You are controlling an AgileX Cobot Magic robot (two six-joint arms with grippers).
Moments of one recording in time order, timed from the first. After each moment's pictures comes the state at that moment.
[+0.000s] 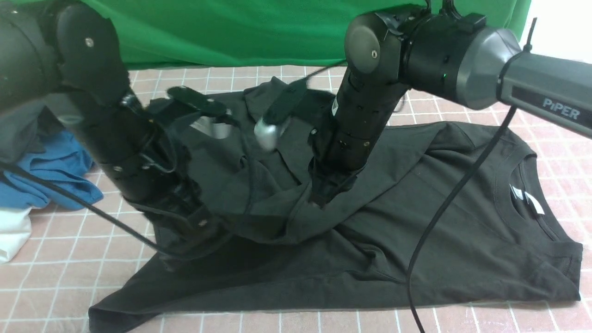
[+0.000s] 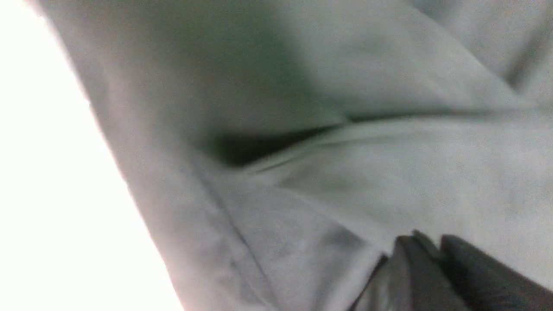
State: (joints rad) right arm 0.61 2.04 -1.76 0.20 1.16 -0.69; left arm -0.26 1.54 -1.19 -0.17 1.22 0.50
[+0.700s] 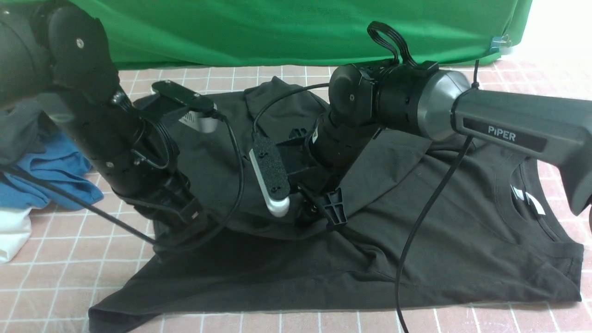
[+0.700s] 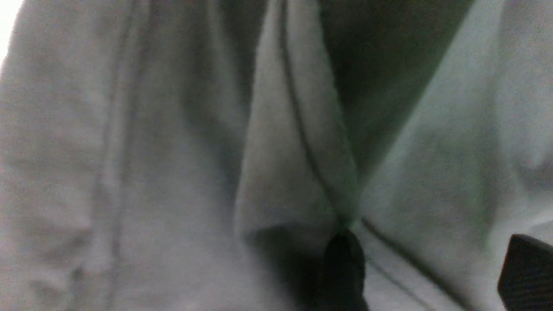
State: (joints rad) right arm 0.61 2.18 -1.72 0.28 0.97 -1.37; left arm -0.24 1.55 -1.17 -0.18 1.18 0.50
